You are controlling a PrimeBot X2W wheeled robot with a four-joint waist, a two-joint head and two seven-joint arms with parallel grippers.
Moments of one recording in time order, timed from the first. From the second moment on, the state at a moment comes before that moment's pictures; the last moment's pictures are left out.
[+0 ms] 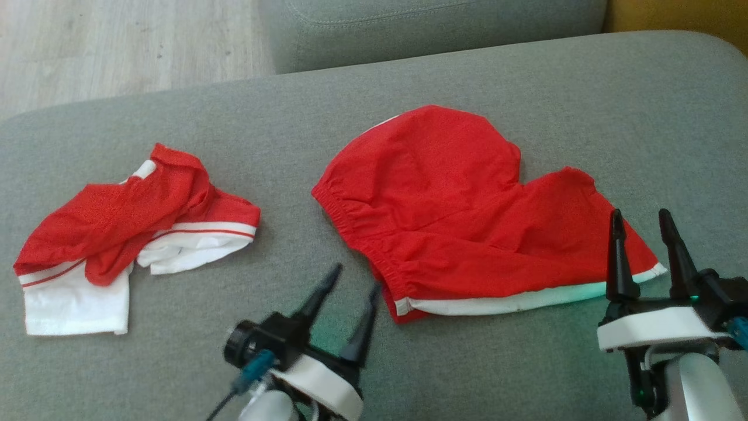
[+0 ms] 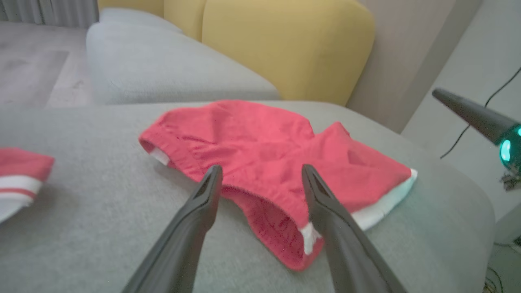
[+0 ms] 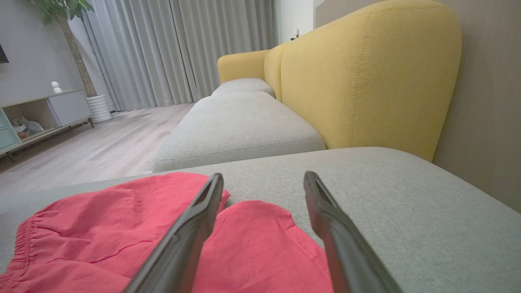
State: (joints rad) left arm -0.17 0.05 -0.51 0.35 -0.32 -0.12 -0.22; right arm -0.07 -0.04 -0.09 0.23 0.11 0.13 -0.25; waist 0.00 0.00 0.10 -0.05
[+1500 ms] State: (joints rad) left arm -0.37 0.15 -0.87 0.48 -0.53 -0.12 -0.16; right arm -0.12 -0.04 -0.23 0.52 0.05 0.13 -0.23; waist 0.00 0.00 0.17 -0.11
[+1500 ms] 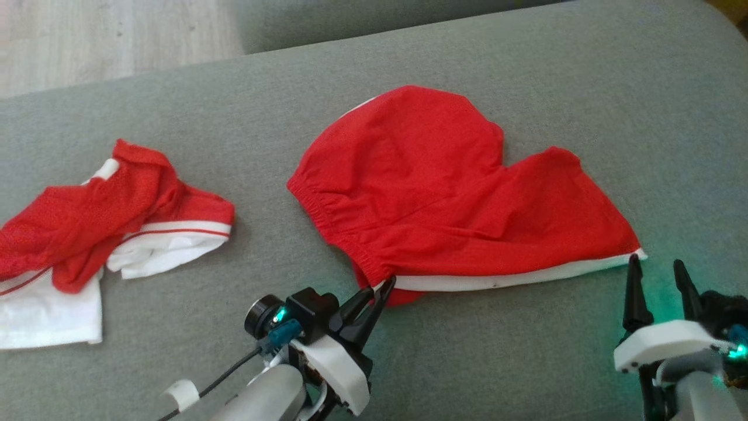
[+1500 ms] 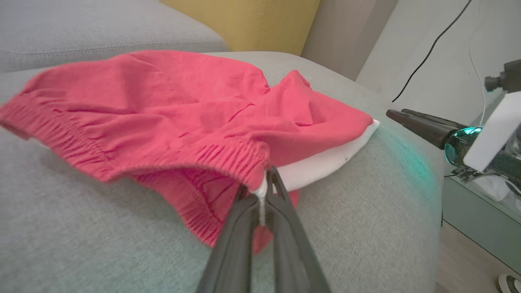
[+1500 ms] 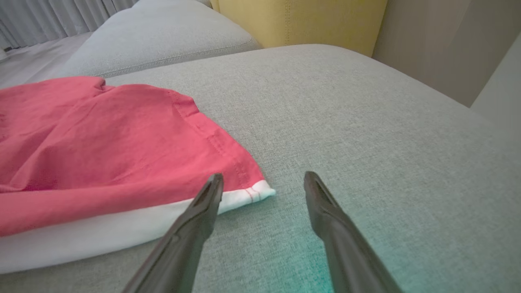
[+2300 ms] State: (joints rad) left arm -0.38 0.16 -0.90 0.47 -0.52 -0.11 -0.17; right arm -0.31 -0.04 -0.27 0.82 -0.01 0.13 -0.18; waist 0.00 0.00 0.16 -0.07
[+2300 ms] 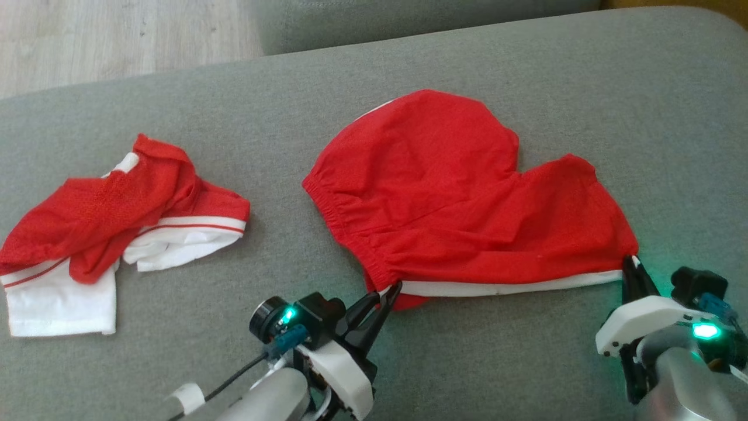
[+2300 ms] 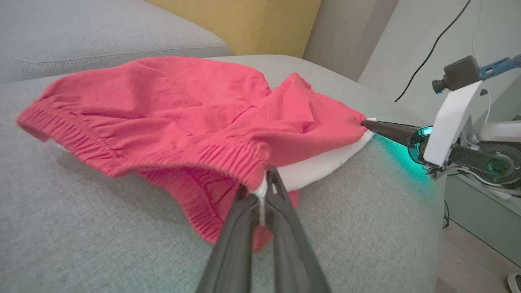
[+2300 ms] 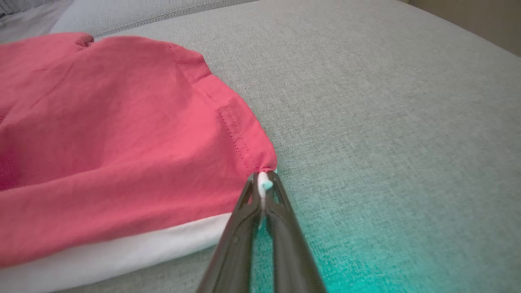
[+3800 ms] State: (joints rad) left arm -0.86 0.47 -0.84 0.15 -0.68 -0.12 0.20; right arm -0.41 -0.05 -0.09 -0.01 0.07 0.13 0.10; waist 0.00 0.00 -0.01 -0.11
